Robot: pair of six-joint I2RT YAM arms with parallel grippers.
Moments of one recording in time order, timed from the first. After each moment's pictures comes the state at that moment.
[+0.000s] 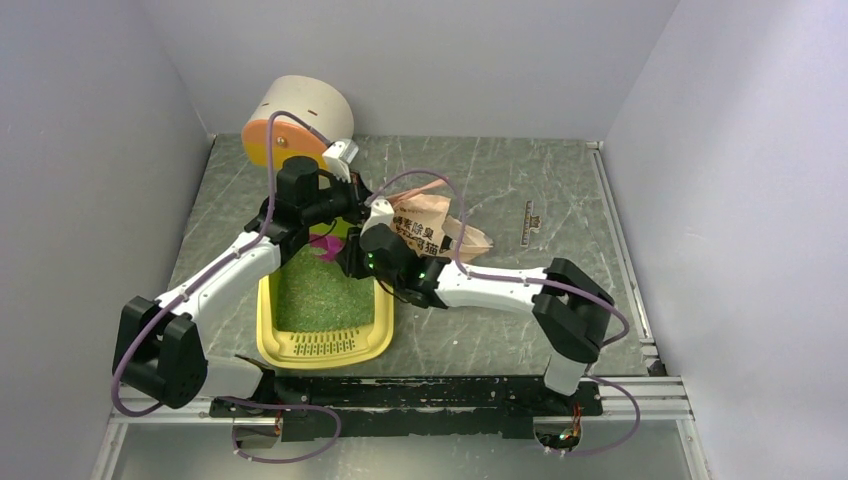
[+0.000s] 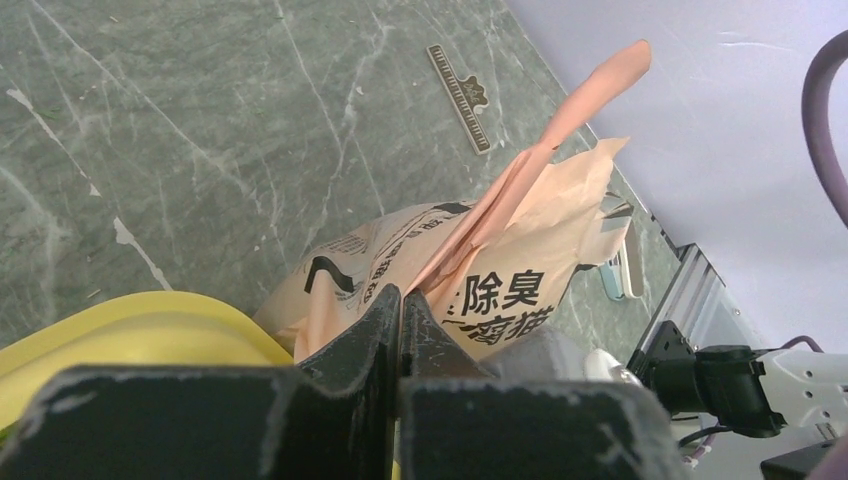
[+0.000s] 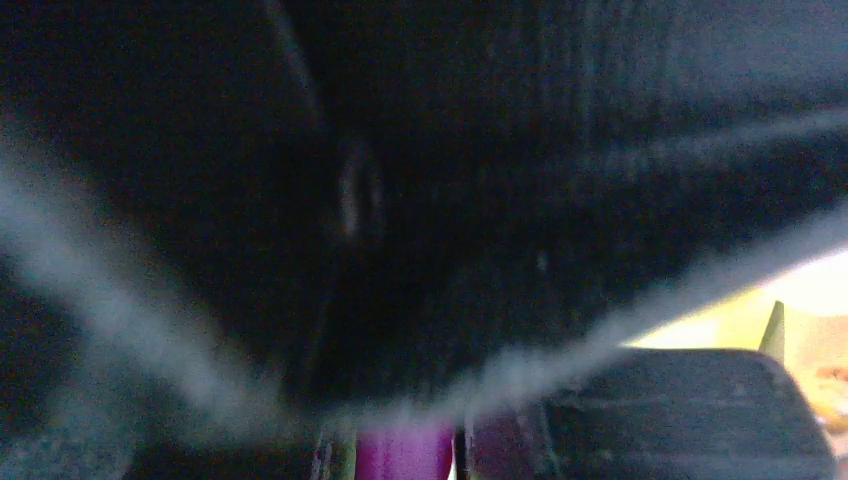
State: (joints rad) left arm -0.43 1.35 0.98 0.07 0.48 -0.41; right arm 1.10 1.76 1.16 0.20 0.28 0.63
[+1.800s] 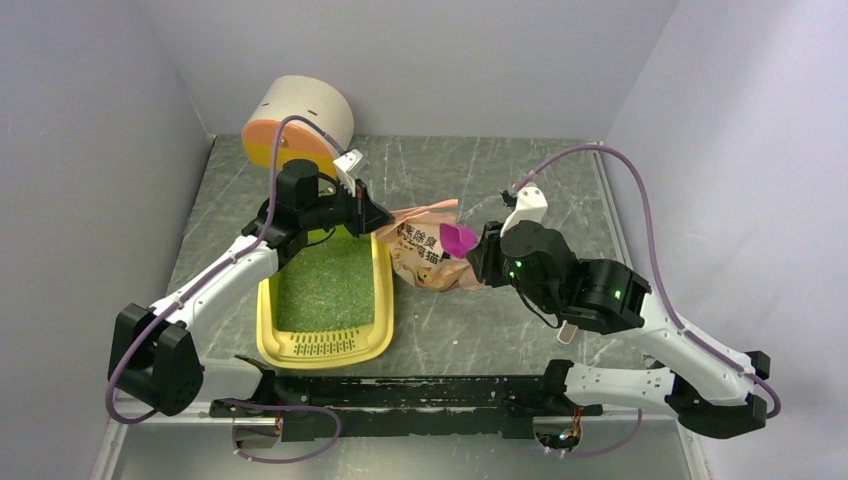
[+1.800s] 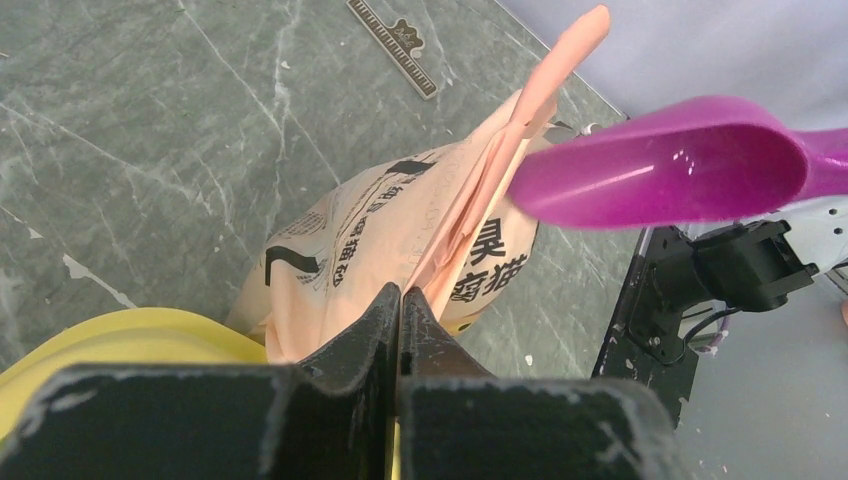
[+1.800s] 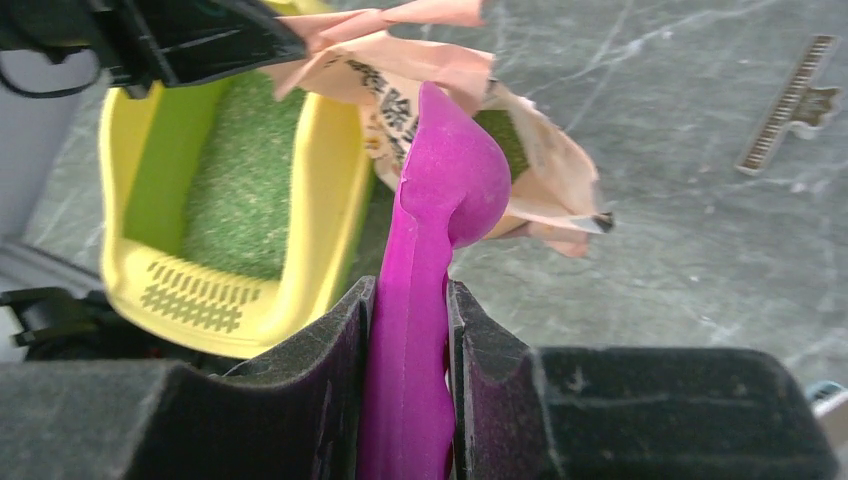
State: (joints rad) left arm -0.45 1.31 0.97 0.01 0.66 -0.21; right arm 1.10 0.95 1.30 -0.91 0.53 0.60
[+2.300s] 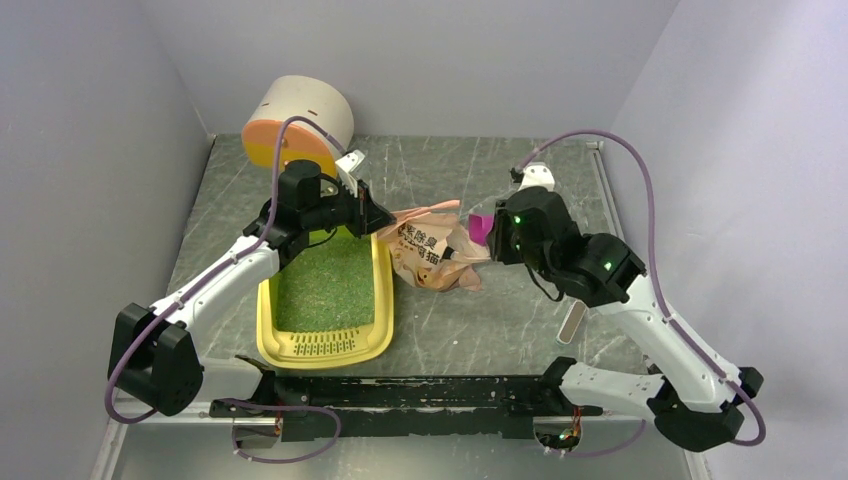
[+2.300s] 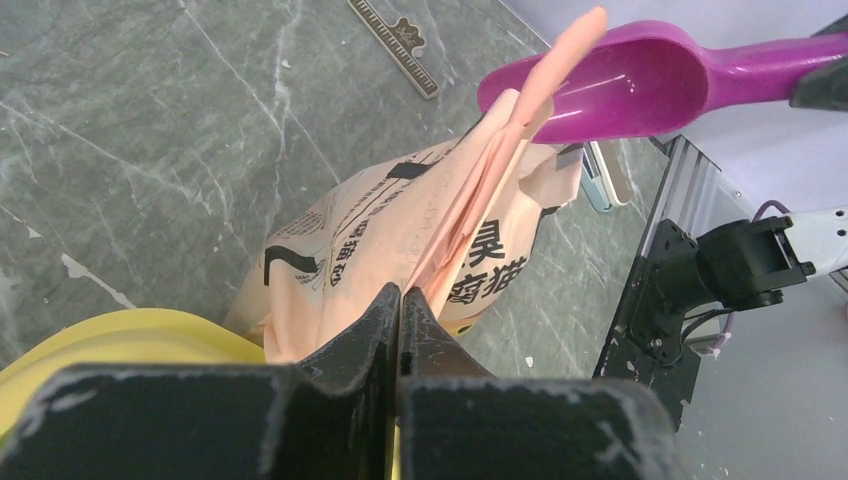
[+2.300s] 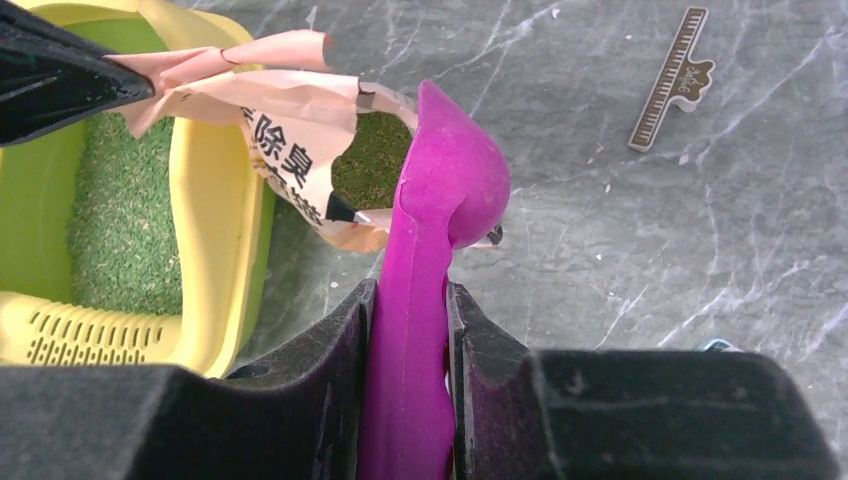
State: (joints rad) left arm -0.46 1.31 0.97 0.00 0.64 -0.21; right arm 0.86 1.04 1.38 -1.02 0.46 0.50
